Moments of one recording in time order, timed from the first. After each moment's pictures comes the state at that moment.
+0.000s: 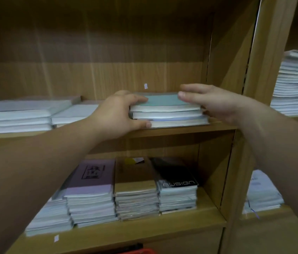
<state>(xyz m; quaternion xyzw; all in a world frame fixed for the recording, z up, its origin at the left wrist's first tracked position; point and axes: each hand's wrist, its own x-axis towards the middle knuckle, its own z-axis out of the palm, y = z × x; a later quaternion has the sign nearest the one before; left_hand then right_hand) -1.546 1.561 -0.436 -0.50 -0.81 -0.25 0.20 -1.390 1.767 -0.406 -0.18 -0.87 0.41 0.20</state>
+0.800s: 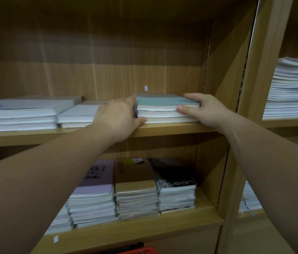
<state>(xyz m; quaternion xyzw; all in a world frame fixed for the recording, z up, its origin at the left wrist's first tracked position) -1.545 1.560 -0.445 -0.41 -0.86 -0.15 0.26 -1.409 1.780 -0.435 -0.22 -0.88 0.30 0.29</state>
